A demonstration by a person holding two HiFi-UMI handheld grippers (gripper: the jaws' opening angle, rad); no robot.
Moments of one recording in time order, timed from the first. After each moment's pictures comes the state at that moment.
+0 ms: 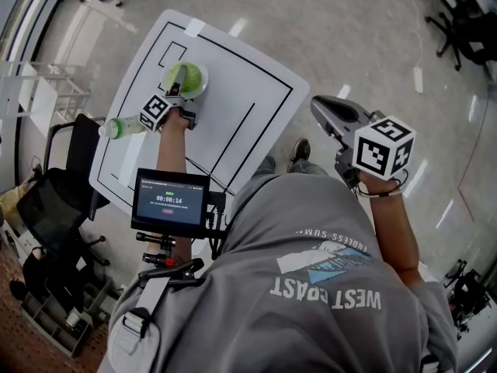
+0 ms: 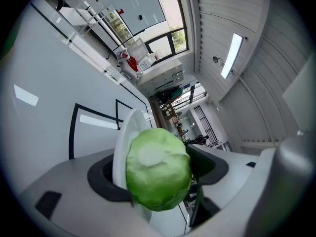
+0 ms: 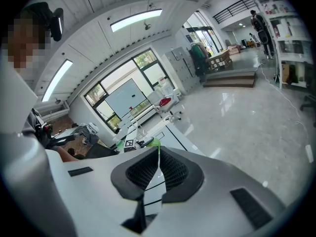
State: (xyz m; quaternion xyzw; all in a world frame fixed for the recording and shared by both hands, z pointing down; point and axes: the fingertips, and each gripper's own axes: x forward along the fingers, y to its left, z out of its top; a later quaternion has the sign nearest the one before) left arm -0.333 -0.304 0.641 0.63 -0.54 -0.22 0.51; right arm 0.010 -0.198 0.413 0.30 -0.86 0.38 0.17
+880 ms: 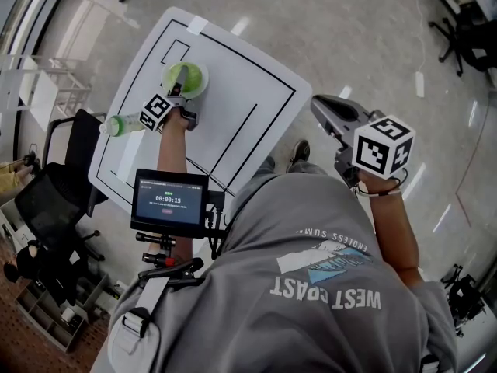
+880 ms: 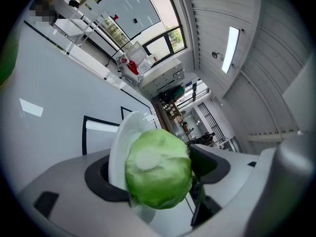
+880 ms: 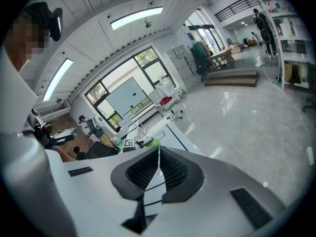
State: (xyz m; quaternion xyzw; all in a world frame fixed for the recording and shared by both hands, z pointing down) left arm -0.339 -0.298 0.641 0.62 -0.57 -0.19 0.49; right arm 0.008 -0.206 0.415 0.29 -0.86 0.38 0.18
